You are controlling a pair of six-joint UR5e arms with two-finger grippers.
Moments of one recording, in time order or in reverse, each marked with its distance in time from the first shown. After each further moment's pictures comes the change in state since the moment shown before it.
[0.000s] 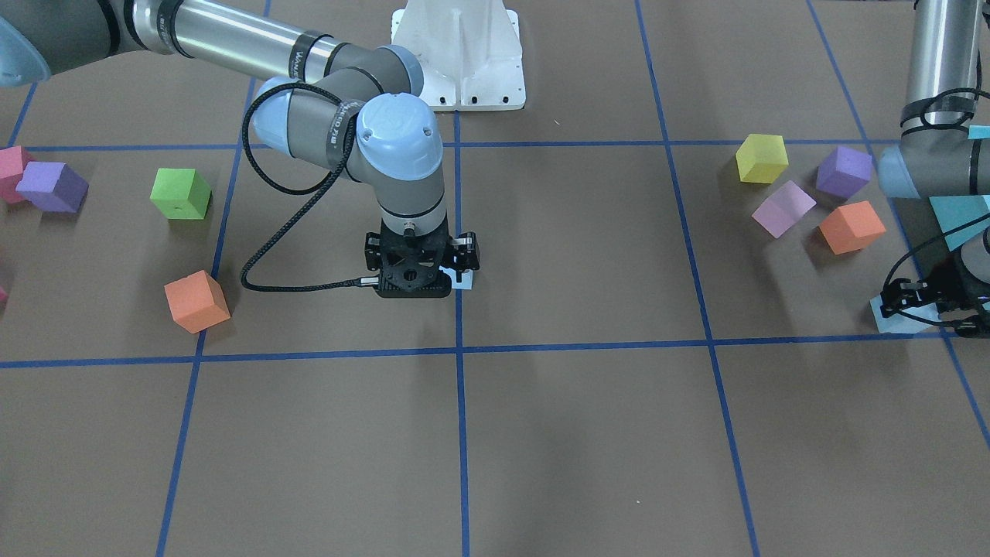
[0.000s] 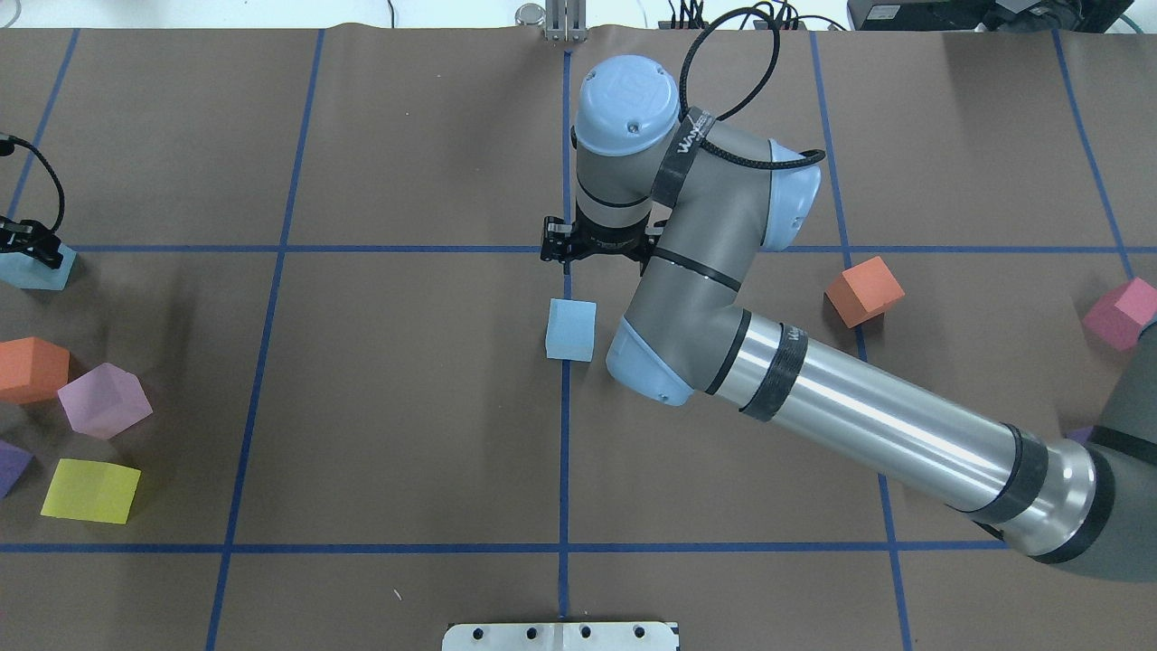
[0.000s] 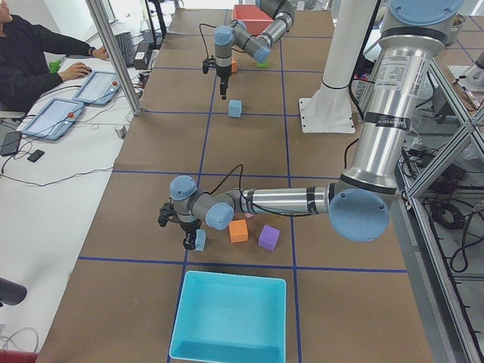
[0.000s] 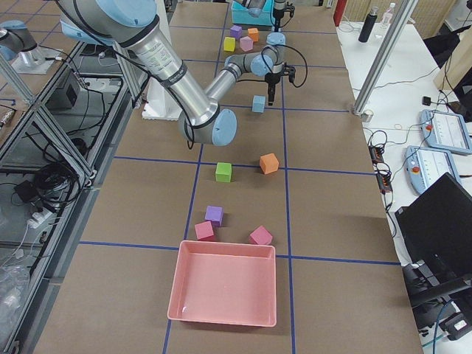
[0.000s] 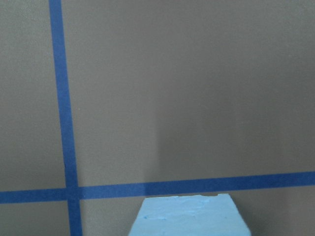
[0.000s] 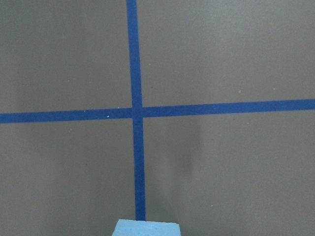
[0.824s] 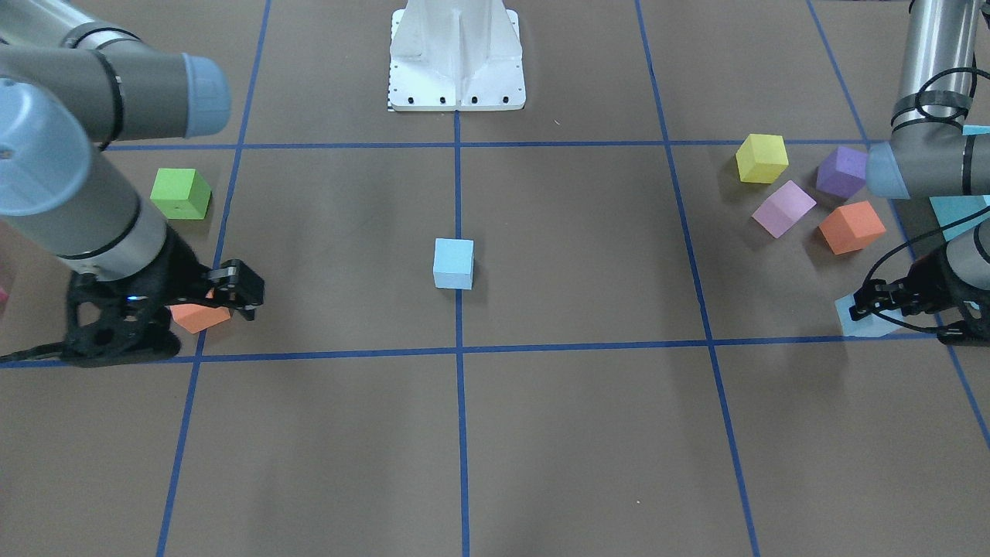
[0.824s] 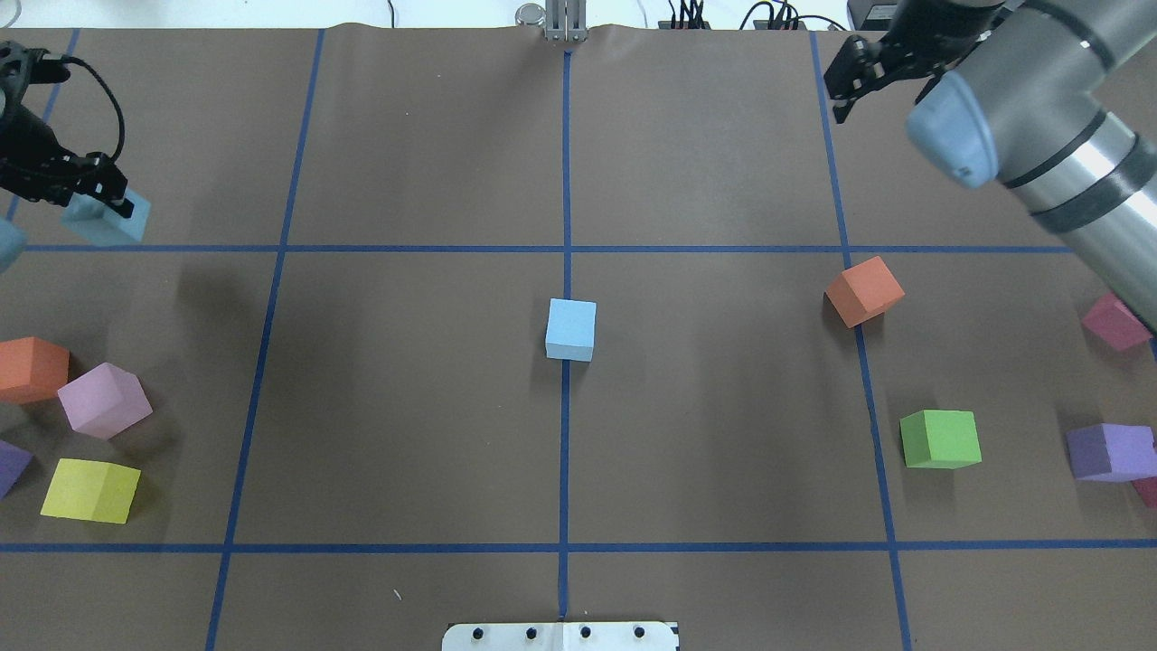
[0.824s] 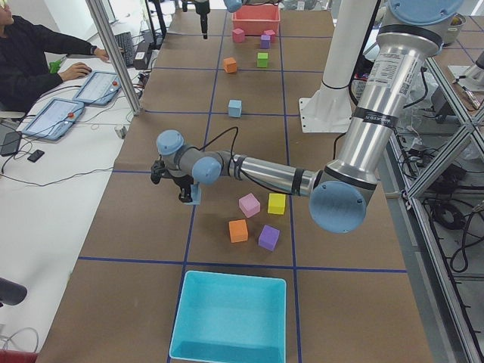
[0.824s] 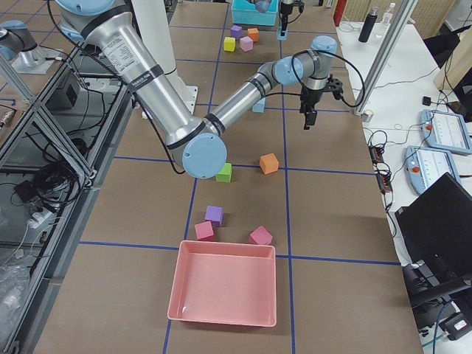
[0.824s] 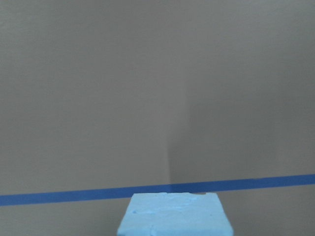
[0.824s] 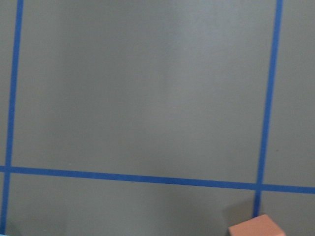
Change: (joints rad) left arm 0.000 -0.143 -0.249 0.322 -0.168 -0.161; right arm 0.490 -0.244 0.195 -0.261 0.251 -0.664
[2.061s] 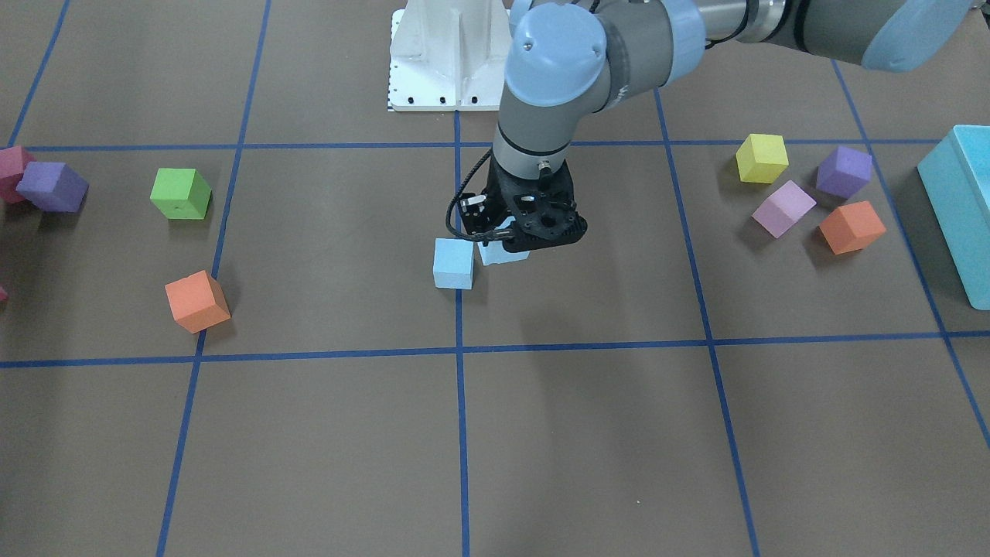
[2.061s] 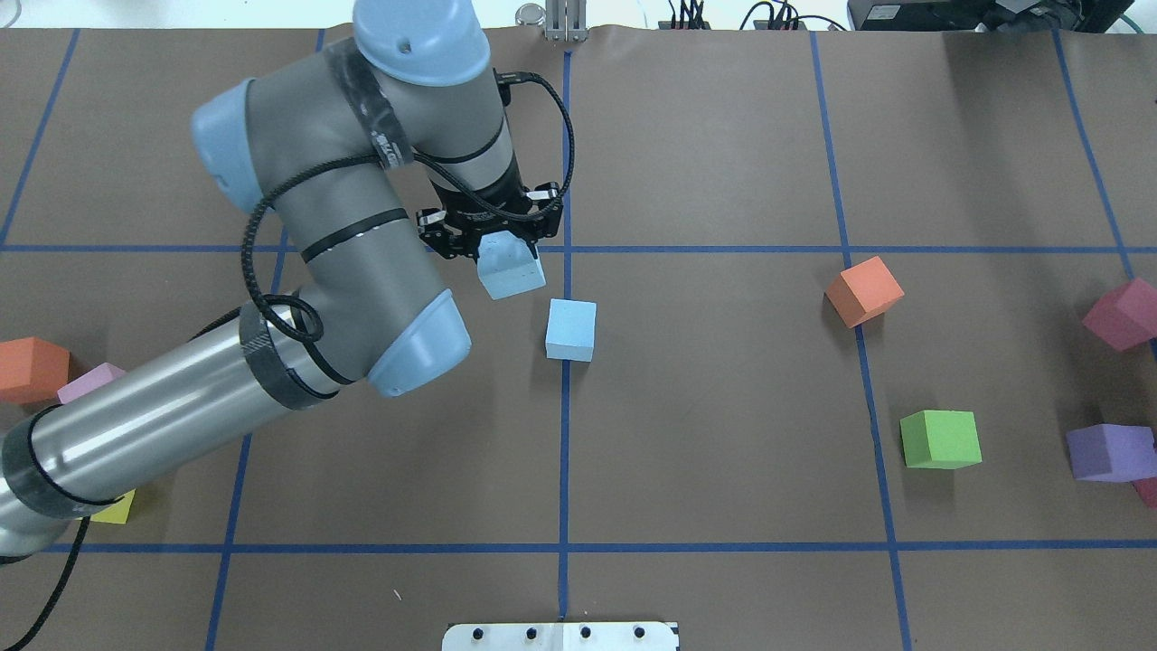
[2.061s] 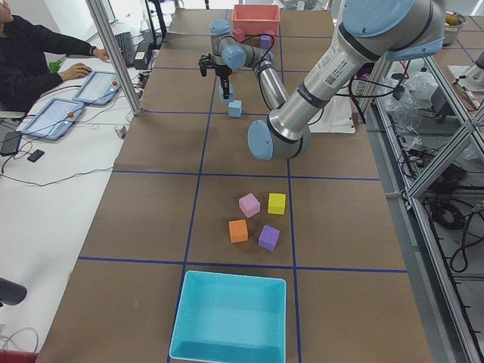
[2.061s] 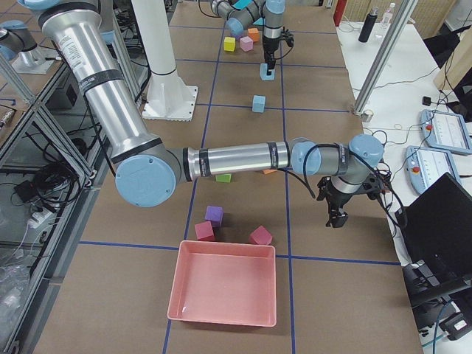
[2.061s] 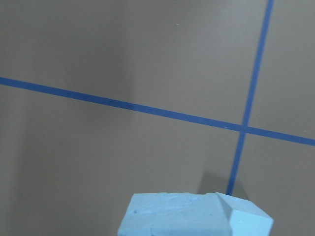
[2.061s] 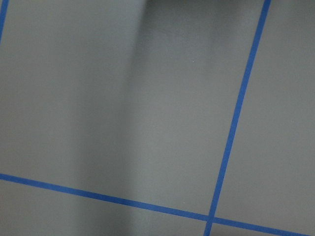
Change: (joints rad) left arm 0.510 -0.566 -0.095 0.329 0.312 -0.713; right arm 0.359 -0.191 -0.395 0.206 0.093 -0.595
